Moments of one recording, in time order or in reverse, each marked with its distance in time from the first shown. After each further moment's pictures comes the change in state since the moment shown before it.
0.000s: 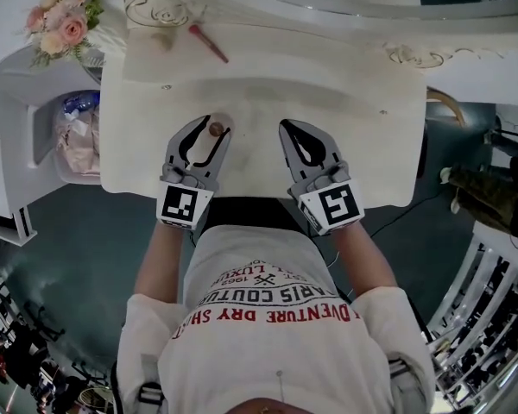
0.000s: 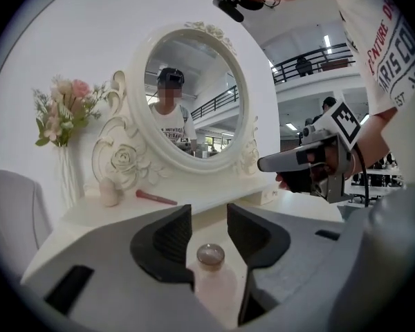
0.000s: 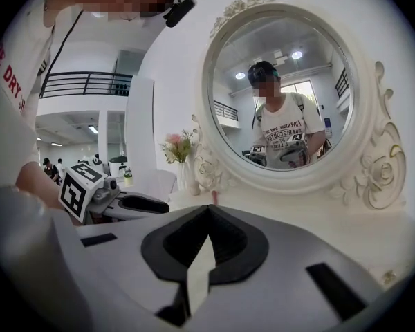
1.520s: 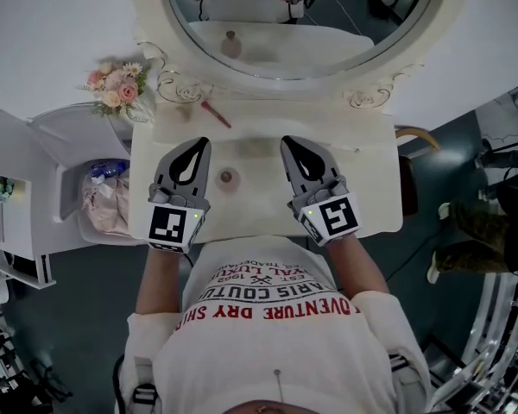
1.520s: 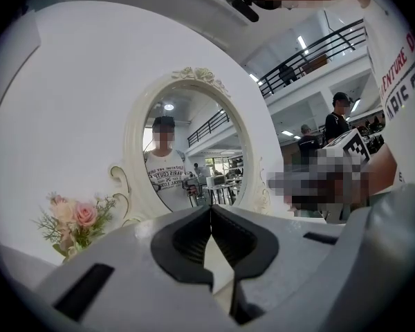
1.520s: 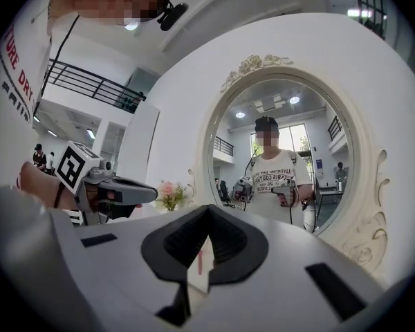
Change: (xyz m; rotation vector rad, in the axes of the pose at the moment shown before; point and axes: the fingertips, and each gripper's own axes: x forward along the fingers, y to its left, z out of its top) left arm -0.054 0.026 0.186 0.160 -0.181 0.053; right arm -0.042 0.006 0.144 -0.129 -0.286 -0.107
